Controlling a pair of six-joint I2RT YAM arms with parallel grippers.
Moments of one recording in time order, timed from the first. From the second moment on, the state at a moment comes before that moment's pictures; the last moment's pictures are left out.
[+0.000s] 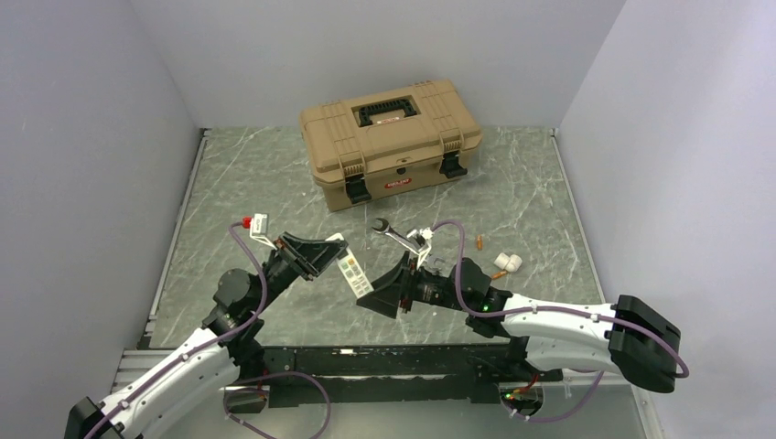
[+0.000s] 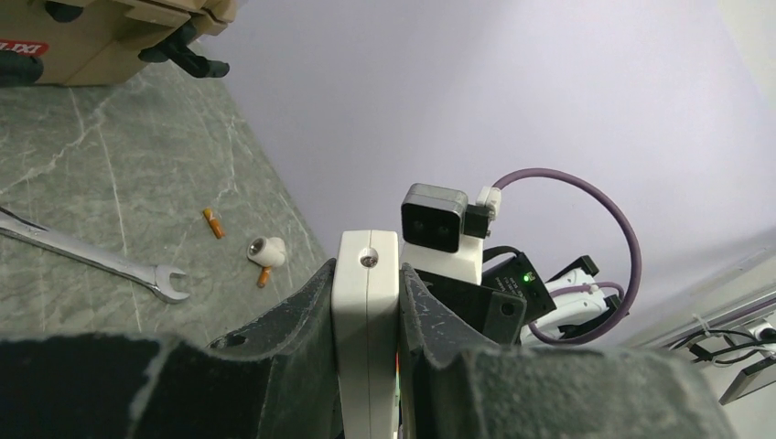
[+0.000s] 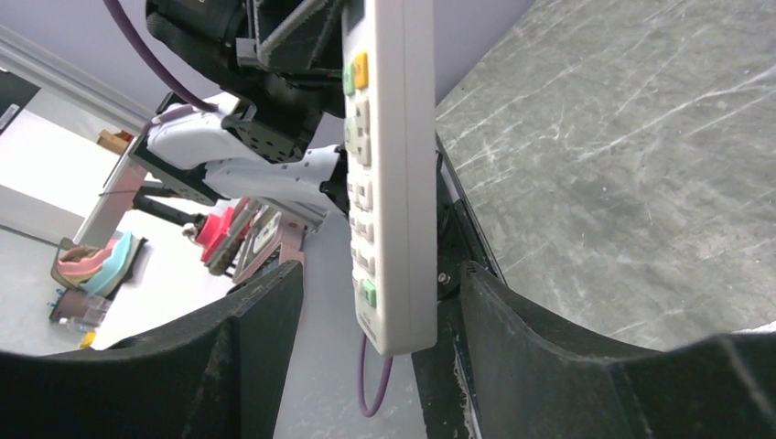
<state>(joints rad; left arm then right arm) -0.67 0.51 0.23 0.56 0.15 -1.07 1.09 1.05 0.37 0.74 -0.27 0.84</state>
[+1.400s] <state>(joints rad) -0.65 0.51 0.40 0.17 0.08 -1.10 1.19 1.00 0.69 0.06 0.18 0.52</state>
